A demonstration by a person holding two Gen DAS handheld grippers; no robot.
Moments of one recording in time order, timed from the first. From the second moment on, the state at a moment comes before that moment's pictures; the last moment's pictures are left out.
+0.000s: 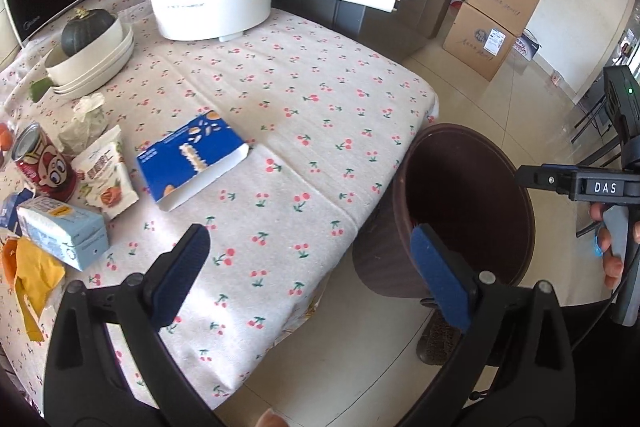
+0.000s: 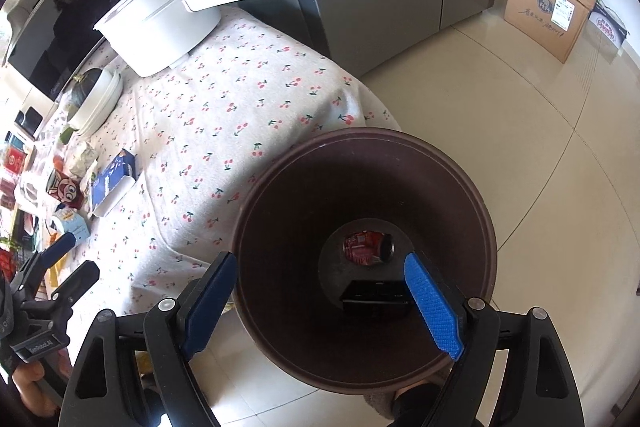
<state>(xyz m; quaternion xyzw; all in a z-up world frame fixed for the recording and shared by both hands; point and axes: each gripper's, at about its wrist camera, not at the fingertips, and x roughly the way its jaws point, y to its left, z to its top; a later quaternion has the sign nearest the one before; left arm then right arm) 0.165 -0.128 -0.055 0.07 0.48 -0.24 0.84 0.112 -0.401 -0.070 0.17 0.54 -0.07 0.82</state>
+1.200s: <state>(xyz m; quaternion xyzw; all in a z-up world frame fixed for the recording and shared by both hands) 0.241 0.084 -0.069 -0.17 0.53 -0.07 0.83 0.209 -0.218 -0.065 0.10 0.57 0.04 0.82</state>
